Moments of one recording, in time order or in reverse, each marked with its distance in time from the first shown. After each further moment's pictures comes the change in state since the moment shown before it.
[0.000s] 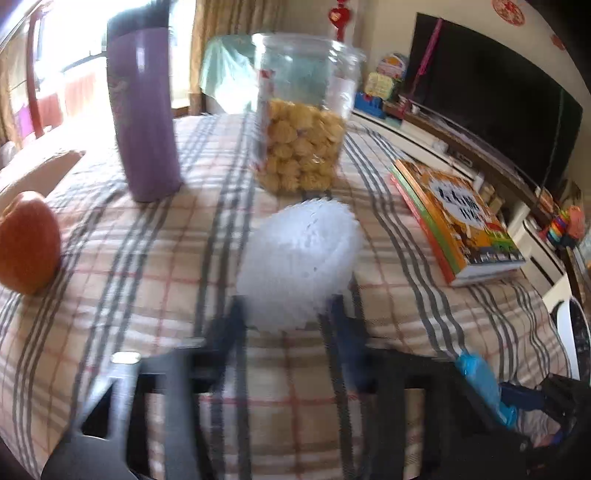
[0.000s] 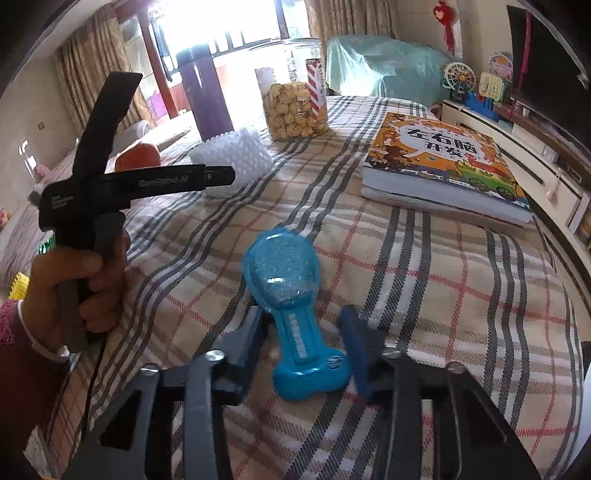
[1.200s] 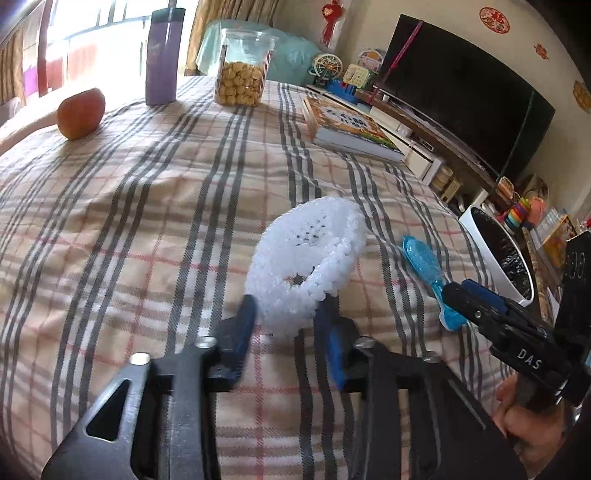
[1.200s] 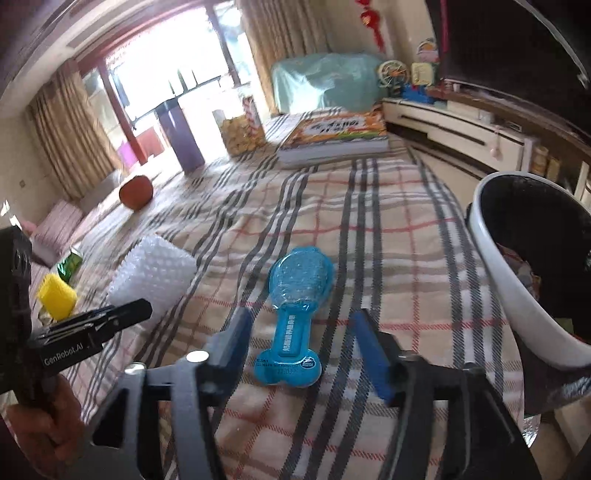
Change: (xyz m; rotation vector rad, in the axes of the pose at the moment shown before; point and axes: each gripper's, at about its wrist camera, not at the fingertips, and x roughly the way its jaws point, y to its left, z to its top) left arm -0.145 -0.086 -0.168 -0.098 0.037 -0.098; right arm -0.119 -0.030 -0.111 0.201 -0.125 -0.073
